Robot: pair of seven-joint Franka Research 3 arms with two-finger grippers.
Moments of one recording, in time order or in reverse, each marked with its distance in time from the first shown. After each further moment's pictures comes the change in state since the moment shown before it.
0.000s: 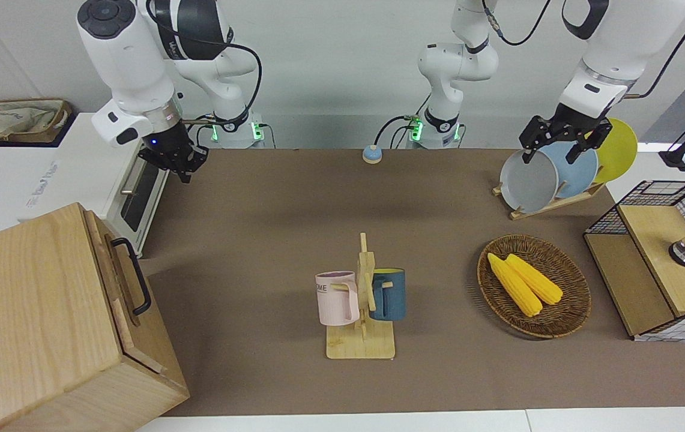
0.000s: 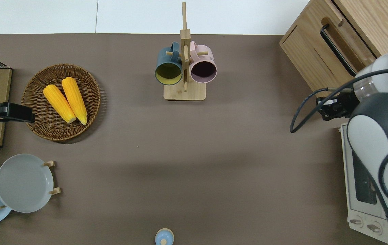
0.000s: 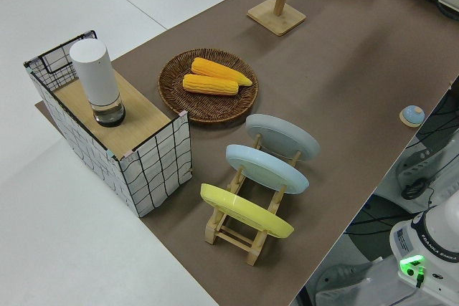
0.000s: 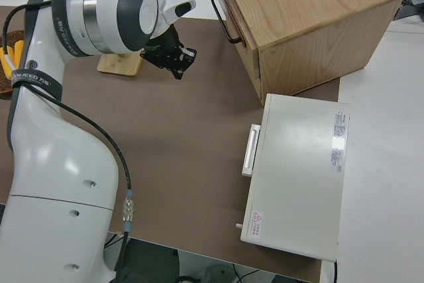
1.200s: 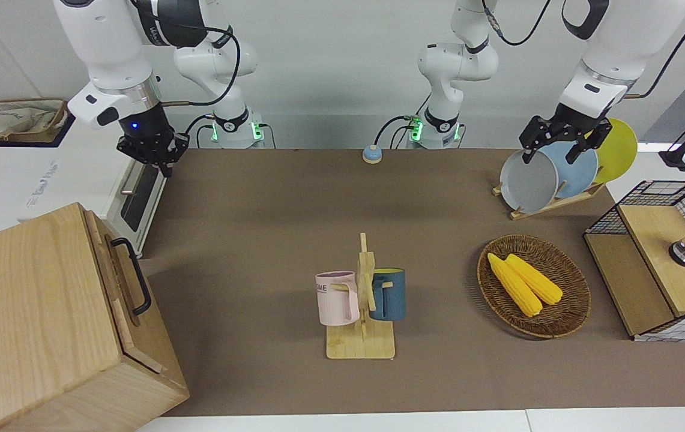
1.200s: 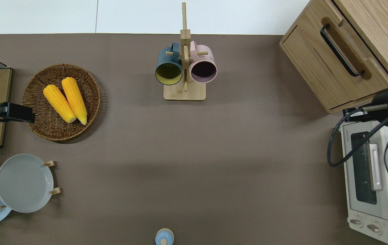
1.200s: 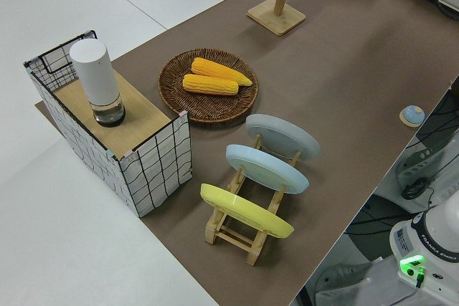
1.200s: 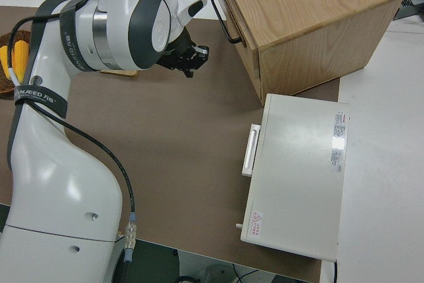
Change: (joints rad) left arm 0.000 0.000 0.000 0.000 0.000 0.000 0.000; right arm -0.084 -0.089 0.041 -0.094 -0.002 0.102 -0.161
